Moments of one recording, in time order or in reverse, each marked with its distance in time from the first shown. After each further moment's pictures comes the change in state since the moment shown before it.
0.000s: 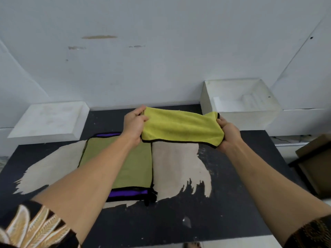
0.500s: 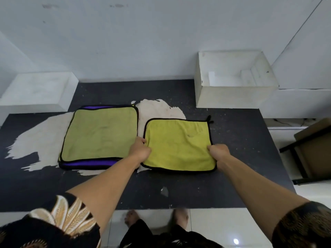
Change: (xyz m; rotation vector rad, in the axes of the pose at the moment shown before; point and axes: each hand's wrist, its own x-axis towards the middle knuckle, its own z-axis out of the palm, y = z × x) left_hand -0.085 -0.162 0.022 0.775 -0.109 -0.338; right_hand 0.016 0.066 -0.138 -0.973 0.254 0.119
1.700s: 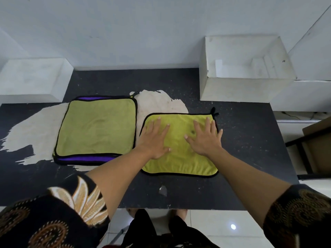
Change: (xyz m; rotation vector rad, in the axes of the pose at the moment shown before) left_hand 0.019 0.029 0.031 1.085 -0.088 0.502; right_hand 0.023 -0.020 0.042 -1.046 0.018 -0.662
